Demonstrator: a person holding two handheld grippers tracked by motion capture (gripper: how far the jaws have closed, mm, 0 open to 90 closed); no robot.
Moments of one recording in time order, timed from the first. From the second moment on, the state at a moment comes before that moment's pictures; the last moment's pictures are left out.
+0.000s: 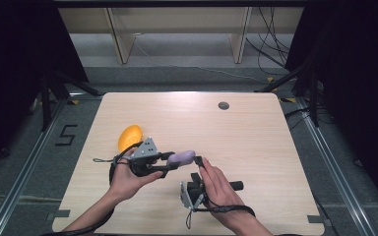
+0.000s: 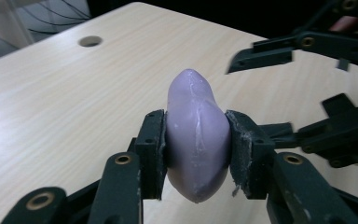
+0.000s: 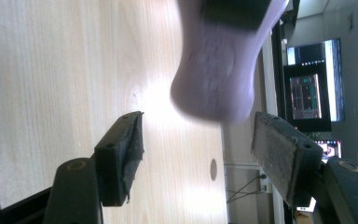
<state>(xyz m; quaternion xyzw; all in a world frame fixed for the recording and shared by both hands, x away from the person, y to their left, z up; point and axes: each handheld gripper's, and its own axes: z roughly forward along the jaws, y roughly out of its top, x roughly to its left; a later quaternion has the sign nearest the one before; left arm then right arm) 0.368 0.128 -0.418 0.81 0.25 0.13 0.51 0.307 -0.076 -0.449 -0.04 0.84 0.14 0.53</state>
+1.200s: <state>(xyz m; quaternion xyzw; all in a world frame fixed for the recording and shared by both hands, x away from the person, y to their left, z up) 0.374 0.192 -0.420 0.64 0.45 0.35 0.51 0.296 -0.174 -0.438 0.20 0.83 0.18 0.48</state>
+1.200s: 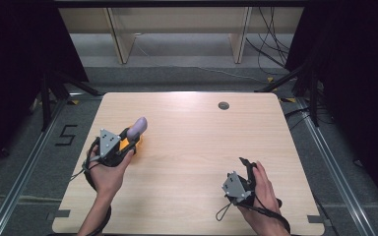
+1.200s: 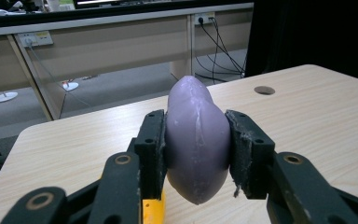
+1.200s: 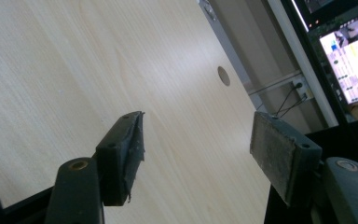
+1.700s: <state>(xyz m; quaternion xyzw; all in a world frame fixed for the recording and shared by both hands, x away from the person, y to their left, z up) 0.373 0.199 -0.423 0.61 0.46 0.39 0.51 0.301 -0.182 -0.440 0.24 0.83 0.21 0.46</state>
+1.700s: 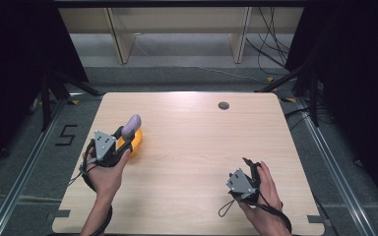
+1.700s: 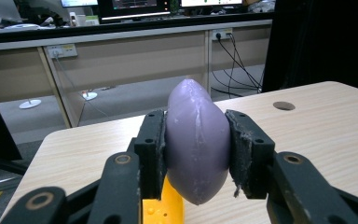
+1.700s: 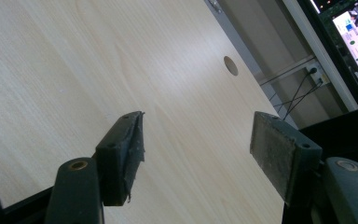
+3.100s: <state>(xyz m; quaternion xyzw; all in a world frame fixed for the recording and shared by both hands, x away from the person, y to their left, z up) 0.406 0.216 -0.453 0.57 0.51 0.42 0.49 0.302 -0.182 -0.440 0.24 0.83 0.21 0.45</state>
